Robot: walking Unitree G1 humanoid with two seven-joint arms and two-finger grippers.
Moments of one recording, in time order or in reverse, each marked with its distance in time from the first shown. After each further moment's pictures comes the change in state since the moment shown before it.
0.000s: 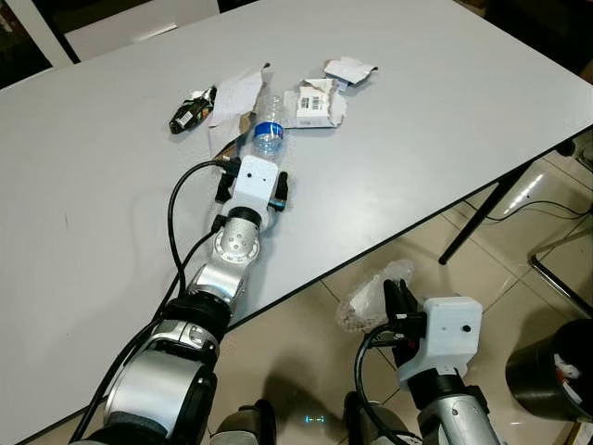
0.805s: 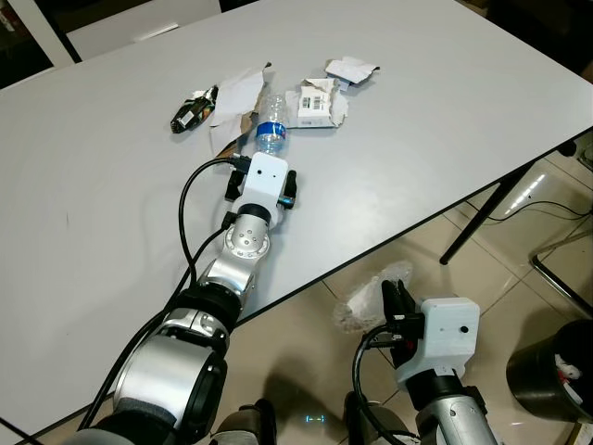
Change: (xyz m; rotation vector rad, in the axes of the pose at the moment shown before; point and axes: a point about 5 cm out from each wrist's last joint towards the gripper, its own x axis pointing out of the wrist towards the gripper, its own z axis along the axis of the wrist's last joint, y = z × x) left arm 0.006 -0.012 0.007 -0.016 0.006 -0.017; right arm 0.000 0.001 -0.001 0.002 0.001 -0.001
